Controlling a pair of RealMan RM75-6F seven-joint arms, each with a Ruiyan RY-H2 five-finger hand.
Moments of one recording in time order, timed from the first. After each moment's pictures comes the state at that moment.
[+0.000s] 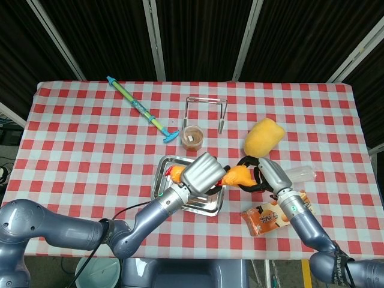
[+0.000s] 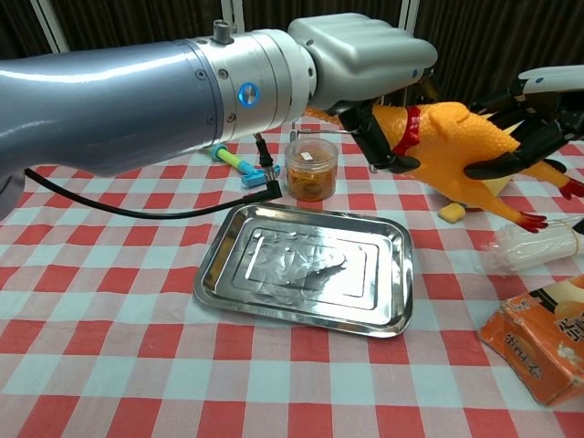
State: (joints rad) left arm -1.28 -1.62 -0.21 -1.69 0.91 1.03 0.86; right arm 0.64 -1.15 0.22 -1.89 -0.93 0.91 0.11
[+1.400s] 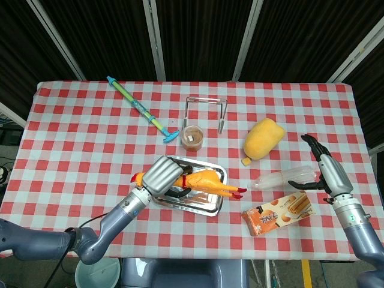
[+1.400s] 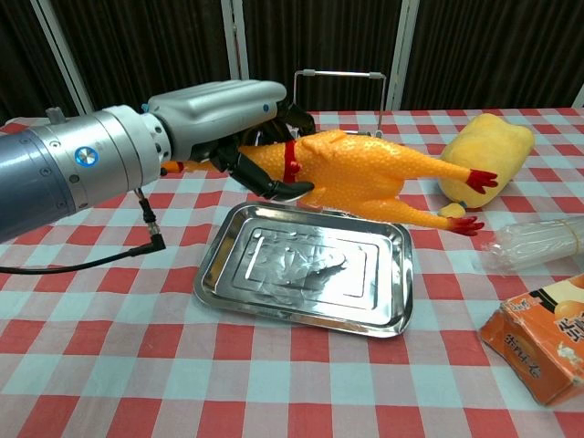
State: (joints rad) left arm -0.99 -1.58 -0.06 -1.63 1.19 1.11 0.31; right arm 0.40 -0.95 0.20 -1.80 -1.20 1.06 0.42
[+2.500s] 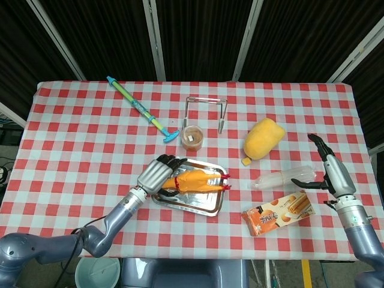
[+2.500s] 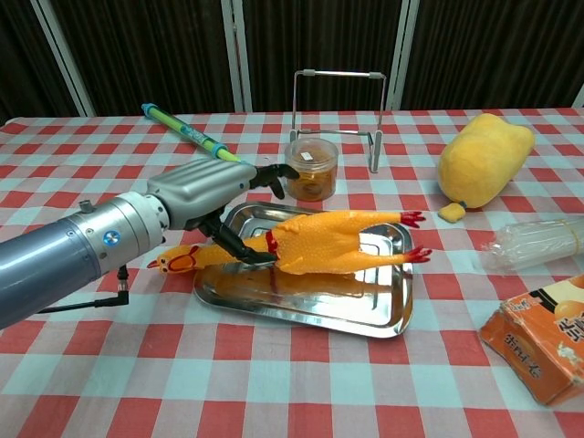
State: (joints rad) left arm -0.86 -1.80 -0.06 -1.21 1.30 1.04 0.17; right arm 0.37 -0.99 0.22 -1.76 -1.20 1.08 0.45
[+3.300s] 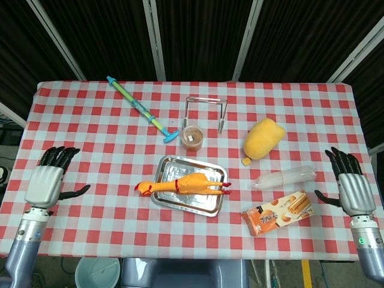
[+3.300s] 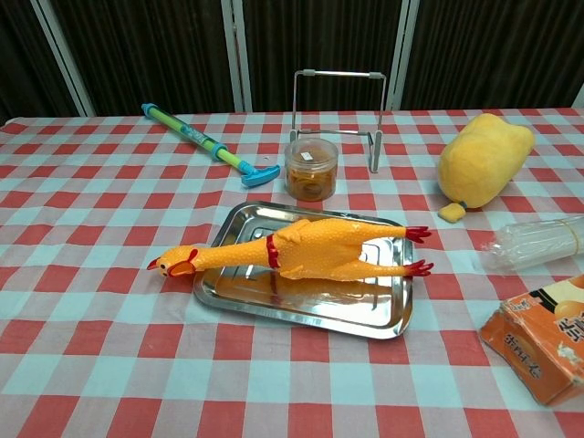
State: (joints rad) left arm -0.39 -1.25 0.04 -1.71 1.34 1.54 0.24; right arm 0.23 -1.15 0.11 -1.51 -1.38 1.38 0.04
